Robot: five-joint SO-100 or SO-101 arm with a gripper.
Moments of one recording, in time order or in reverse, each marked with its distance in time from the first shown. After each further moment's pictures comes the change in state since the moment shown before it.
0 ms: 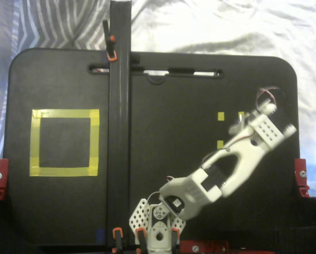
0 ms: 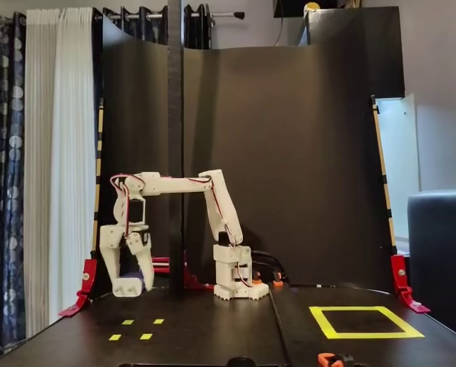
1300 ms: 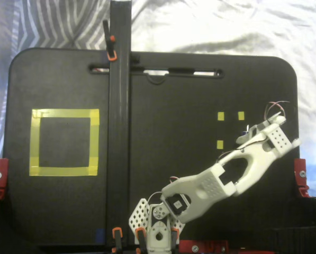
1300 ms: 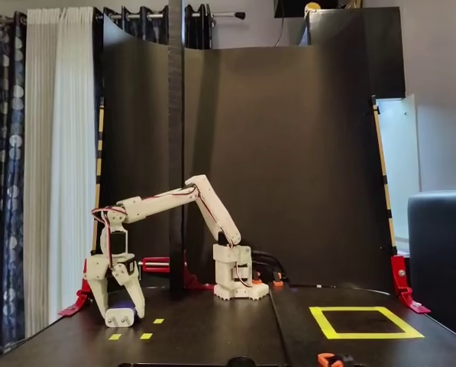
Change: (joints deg) arm 9.5 -14.9 -0.1 -14.0 -9.7
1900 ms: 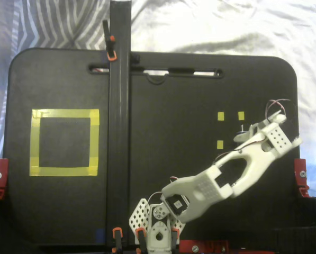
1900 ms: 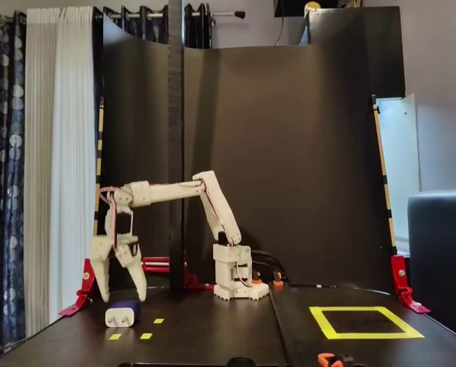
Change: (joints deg) arm -0.4 3.7 0.1 1.8 0.0
